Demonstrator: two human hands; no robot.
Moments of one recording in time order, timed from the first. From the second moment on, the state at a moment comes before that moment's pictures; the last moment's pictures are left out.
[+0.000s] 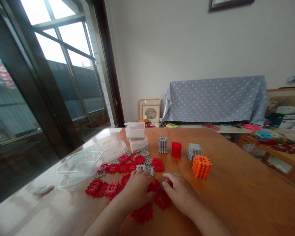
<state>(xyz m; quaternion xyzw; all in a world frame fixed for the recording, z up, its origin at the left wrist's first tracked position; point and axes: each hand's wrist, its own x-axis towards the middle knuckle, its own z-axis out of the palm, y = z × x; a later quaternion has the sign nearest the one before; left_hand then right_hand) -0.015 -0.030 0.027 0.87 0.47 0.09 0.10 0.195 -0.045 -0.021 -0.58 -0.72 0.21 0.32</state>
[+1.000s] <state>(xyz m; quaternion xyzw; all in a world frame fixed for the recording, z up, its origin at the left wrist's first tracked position) -0.011 -0.026 0.031 0.88 0.47 0.10 0.03 0.198 -0.045 -0.020 -0.57 -0.69 0.23 0.38</state>
